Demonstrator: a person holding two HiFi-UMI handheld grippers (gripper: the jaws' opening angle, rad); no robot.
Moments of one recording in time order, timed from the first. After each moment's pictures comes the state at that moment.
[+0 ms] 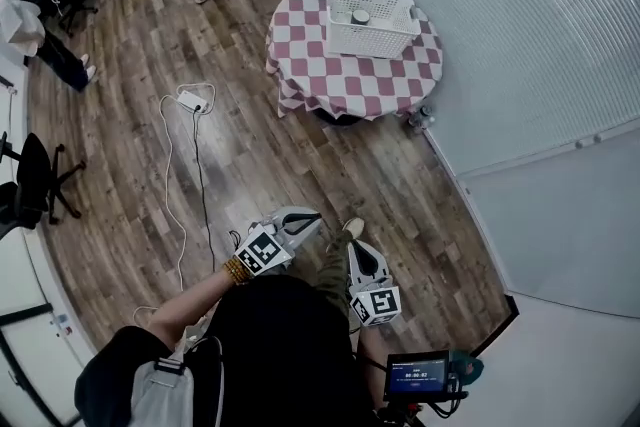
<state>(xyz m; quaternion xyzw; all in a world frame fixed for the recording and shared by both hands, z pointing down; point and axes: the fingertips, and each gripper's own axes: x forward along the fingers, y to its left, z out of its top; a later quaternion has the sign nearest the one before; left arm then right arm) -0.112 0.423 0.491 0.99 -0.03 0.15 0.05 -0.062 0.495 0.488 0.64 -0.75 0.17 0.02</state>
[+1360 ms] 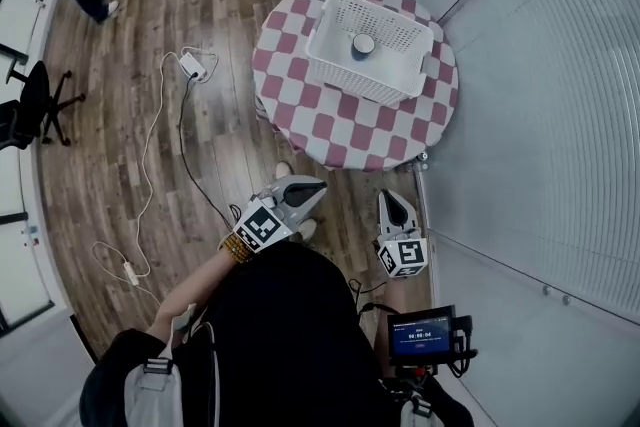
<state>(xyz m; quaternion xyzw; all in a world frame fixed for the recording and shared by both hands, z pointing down) 0.181 0.164 0.472 0.97 -0.20 0.11 0.07 0.313 0.169 0.518 0.52 -0.83 0.15 0.10</state>
